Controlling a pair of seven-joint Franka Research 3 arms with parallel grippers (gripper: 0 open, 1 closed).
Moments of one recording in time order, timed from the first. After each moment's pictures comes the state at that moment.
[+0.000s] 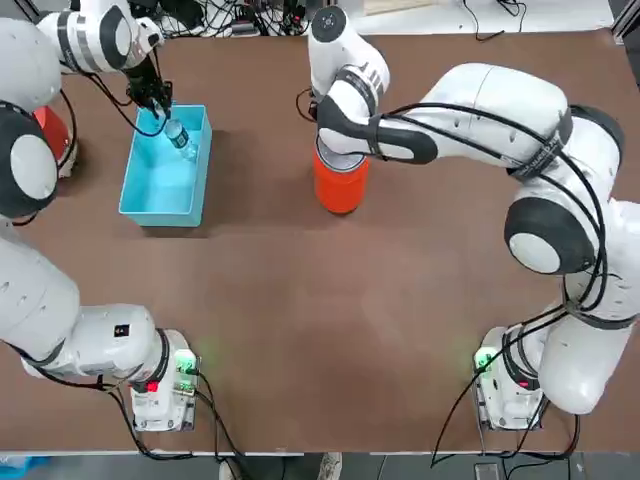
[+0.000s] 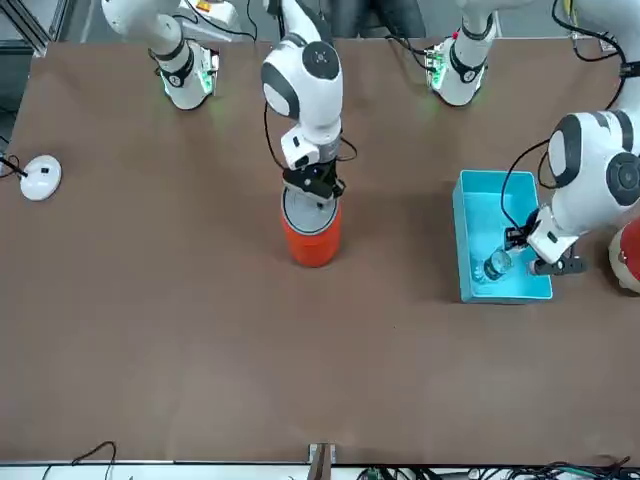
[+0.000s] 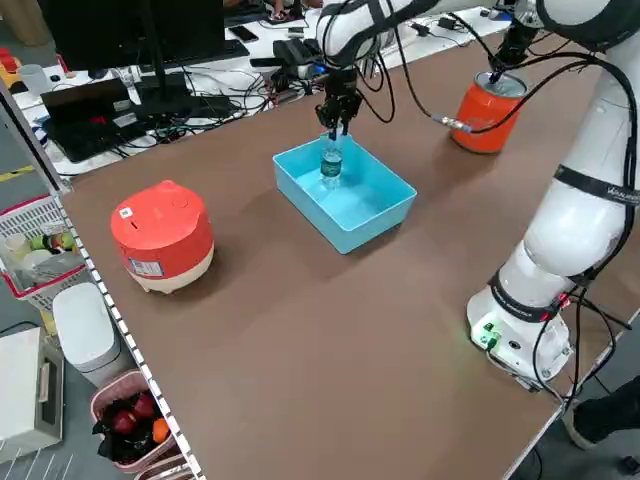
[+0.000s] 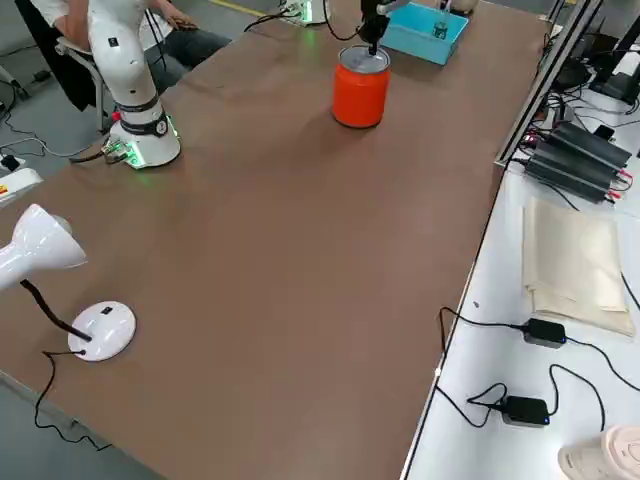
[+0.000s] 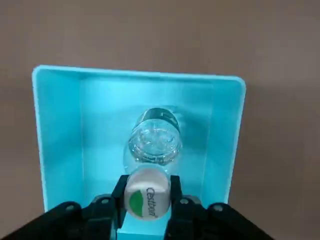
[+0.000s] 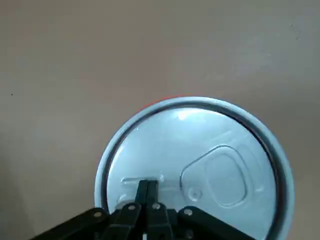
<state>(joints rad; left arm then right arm) 0.07 0.17 -0.05 -2.02 0.01 2.14 -0.02 0.90 0.48 -0.03 -1.53 -0.16 2.10 1.35</state>
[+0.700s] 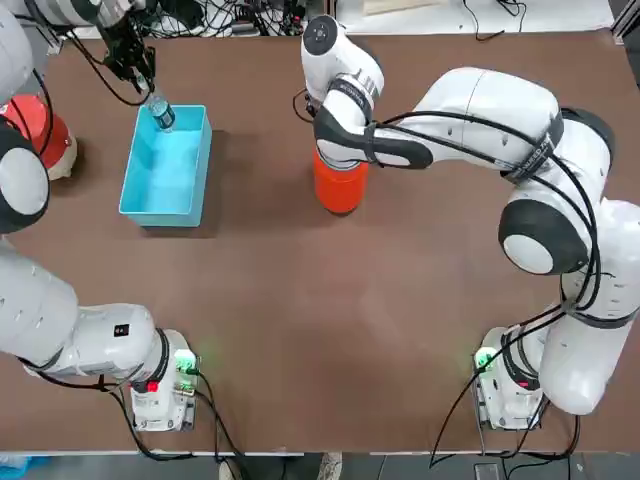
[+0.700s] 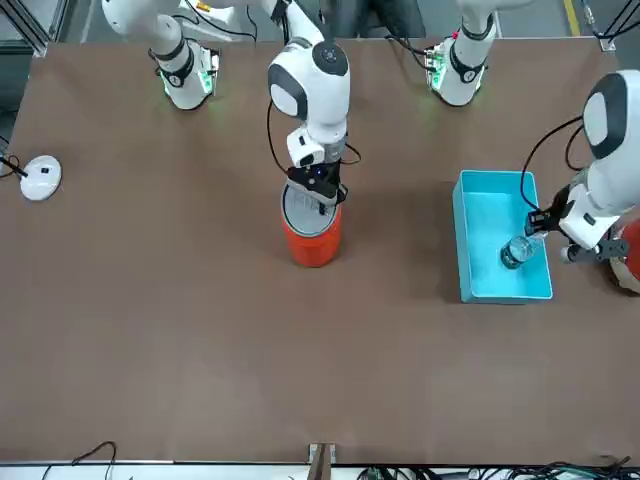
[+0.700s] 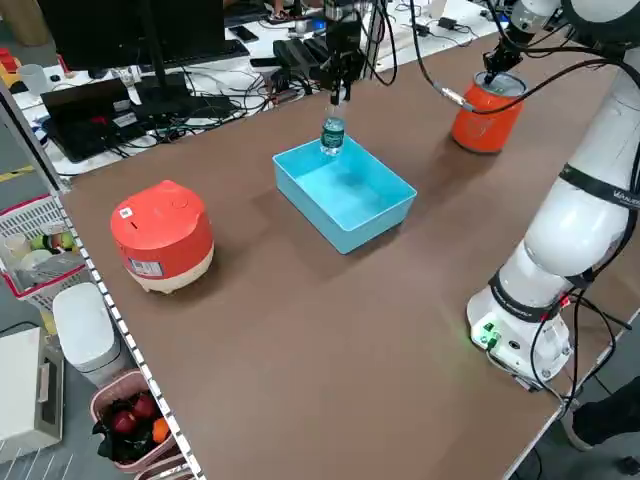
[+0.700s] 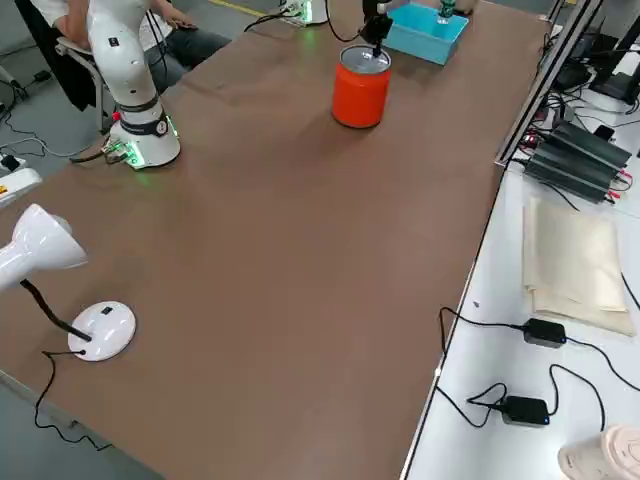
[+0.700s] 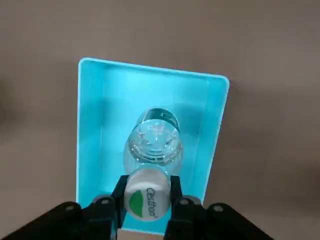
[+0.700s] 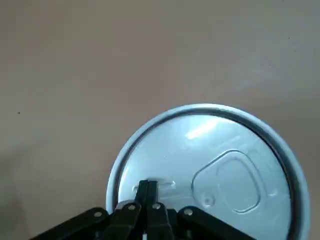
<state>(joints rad) 0.07 0.10 -0.05 -1.83 0.01 1.82 -0.08 0.91 0.50 -0.03 -1.48 -0.24 2.08 1.42</state>
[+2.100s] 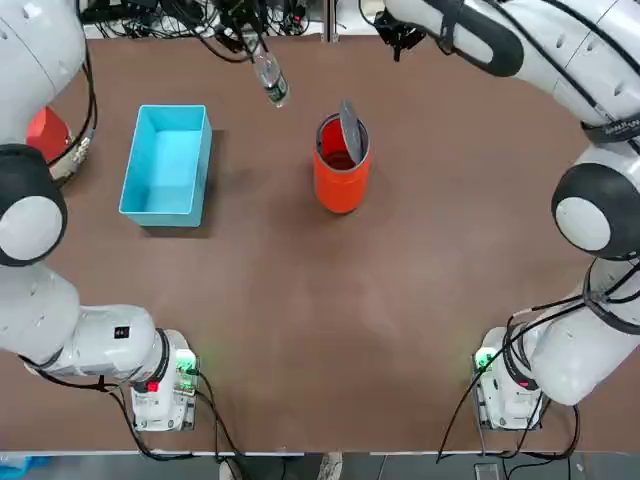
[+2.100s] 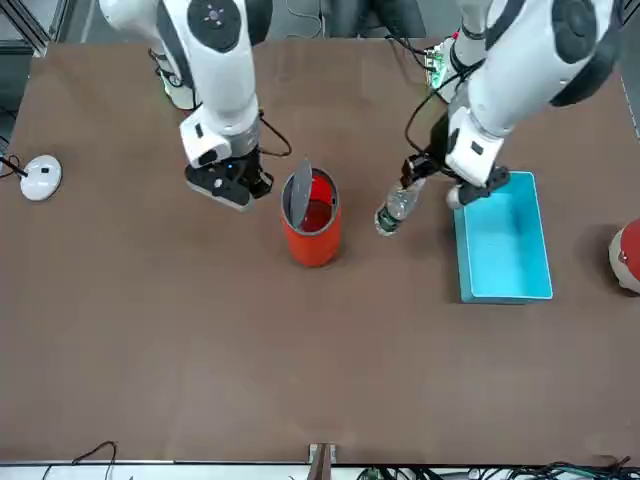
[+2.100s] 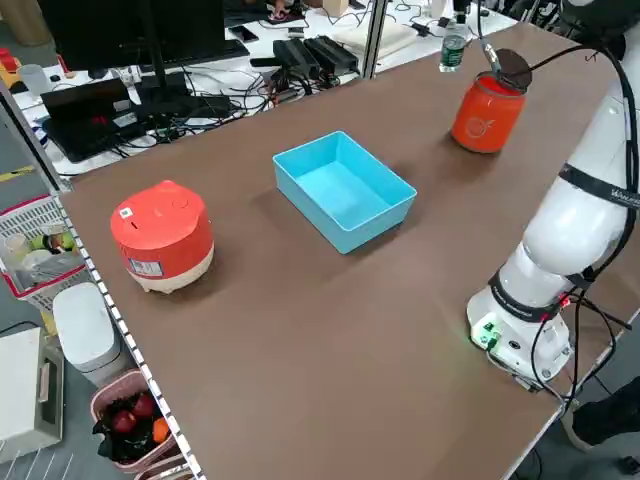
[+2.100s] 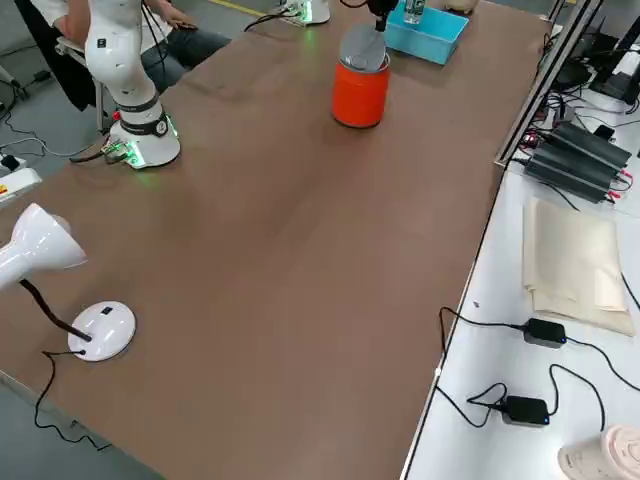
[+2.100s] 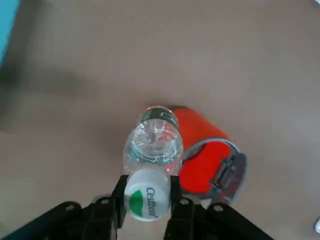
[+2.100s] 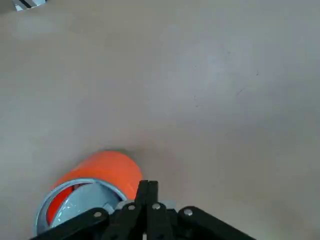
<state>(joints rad) 0.03 0.13 -0.56 -1.61 -0.27 1.82 -0.89 0.63 0.29 -0.04 -1.37 -0.09 1.66 0.91</state>
